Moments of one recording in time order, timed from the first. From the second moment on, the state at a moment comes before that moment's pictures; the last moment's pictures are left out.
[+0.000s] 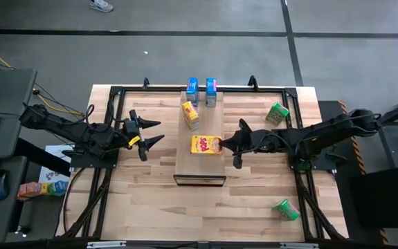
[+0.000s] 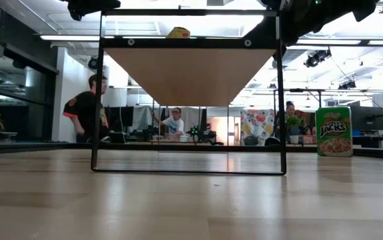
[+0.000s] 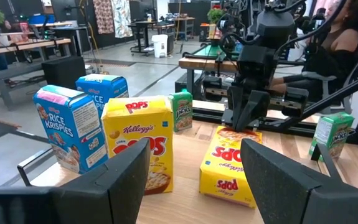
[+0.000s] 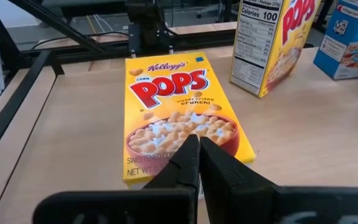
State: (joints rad) left arm -0.32 0.73 0.59 0.05 -0.66 -0.05; right arm 0.15 1.21 0.68 0.12 0.29 0.15
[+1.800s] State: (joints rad) left arm -0.32 0.73 0.59 0.05 -0.66 -0.05; right arm 0.15 1.19 0.67 0.27 0.28 0.12
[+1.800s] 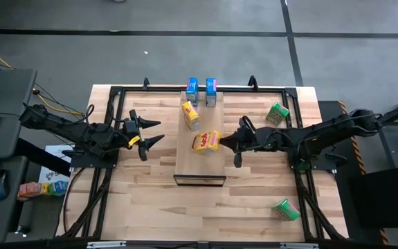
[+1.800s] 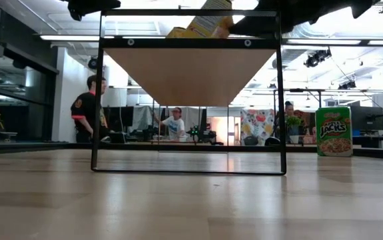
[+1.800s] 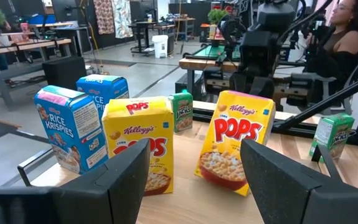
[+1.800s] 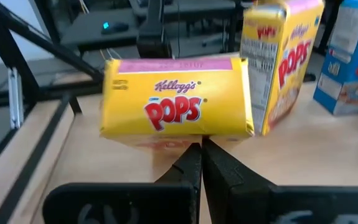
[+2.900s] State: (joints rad) left arm -0.32 0.73 0.59 0.08 -0.66 -0.03; right arm 0.03 1.25 0.67 0.46 0.08 0.16
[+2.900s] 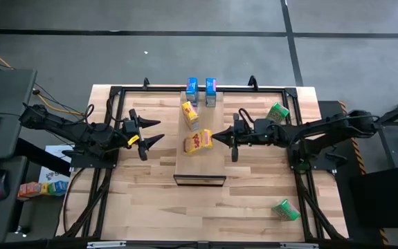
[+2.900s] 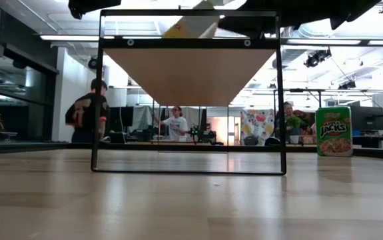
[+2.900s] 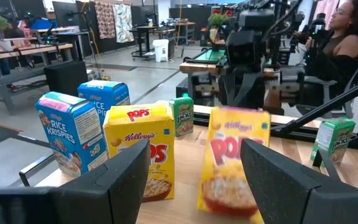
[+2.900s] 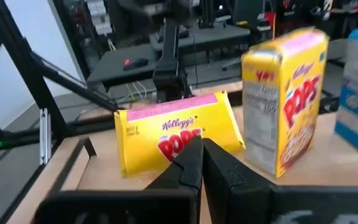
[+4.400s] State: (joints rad) left arm -0.22 1.15 0.61 0.21 -0.47 -0.07; right arm 0.05 1.28 0.67 0.23 0.05 0.21
